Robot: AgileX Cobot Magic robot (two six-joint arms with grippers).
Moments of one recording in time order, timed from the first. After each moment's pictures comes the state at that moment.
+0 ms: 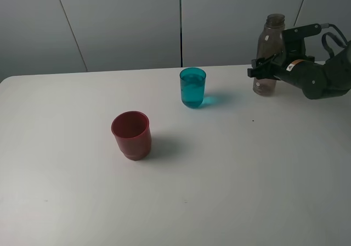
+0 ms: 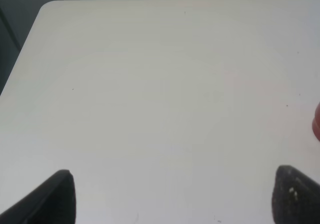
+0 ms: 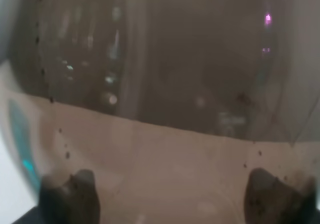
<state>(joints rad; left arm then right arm) 0.03 0.00 -0.51 0.02 1.09 -0.02 0.06 2.12 -0.93 -0.08 -0.71 -0.06</state>
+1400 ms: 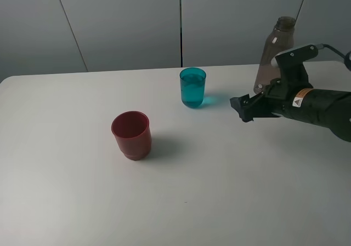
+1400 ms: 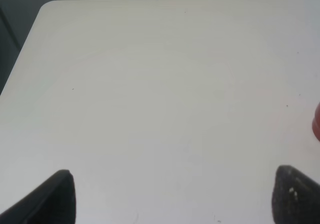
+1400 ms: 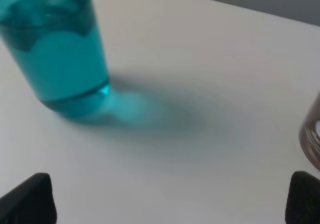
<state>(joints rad) 0.03 0.00 -0.51 0.02 1.09 -0.02 0.26 1.74 -0.47 -0.21 -0.64 0.07</state>
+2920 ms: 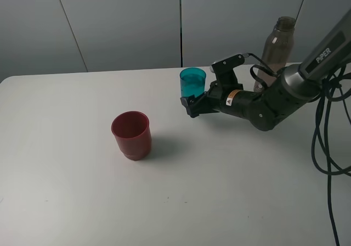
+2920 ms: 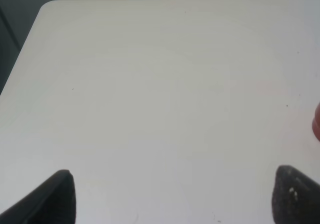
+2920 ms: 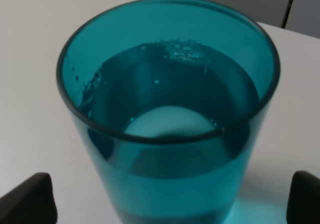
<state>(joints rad) 0.03 0.00 -0.51 0.02 1.09 -0.02 0.43 2.20 -0.88 -0.20 -0.75 0.12</state>
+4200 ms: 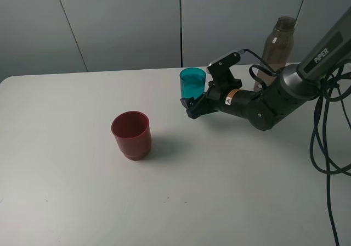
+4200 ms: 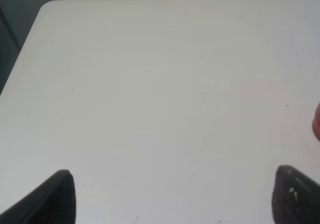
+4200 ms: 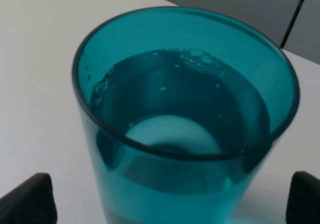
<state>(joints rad) 0.03 0.00 -0.51 0.02 1.09 -0.02 0.43 2.21 -0.89 -0.19 -0.76 -0.02</state>
